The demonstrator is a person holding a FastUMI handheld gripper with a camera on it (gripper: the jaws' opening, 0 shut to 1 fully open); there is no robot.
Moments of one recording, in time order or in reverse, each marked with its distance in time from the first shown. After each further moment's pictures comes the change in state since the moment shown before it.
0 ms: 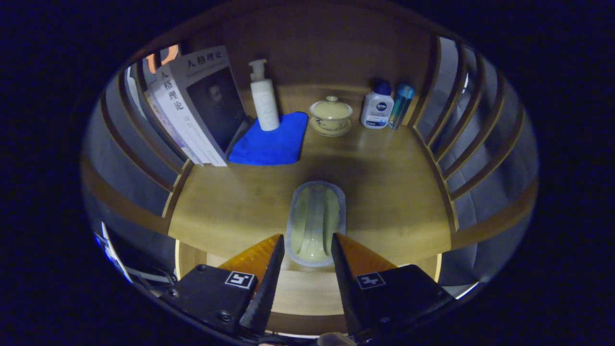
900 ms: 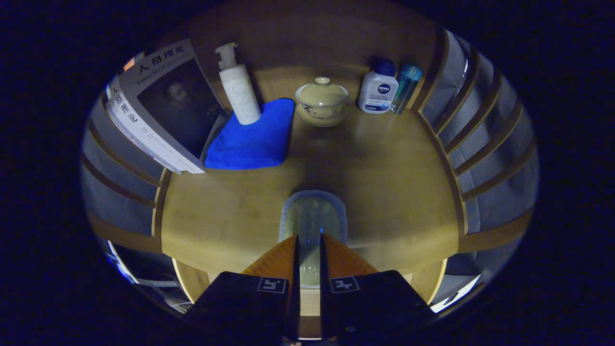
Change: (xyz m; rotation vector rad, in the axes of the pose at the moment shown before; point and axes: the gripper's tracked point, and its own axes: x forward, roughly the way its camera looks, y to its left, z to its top) arm 0.048 -0.003 0.023 0.081 0.182 -0.026
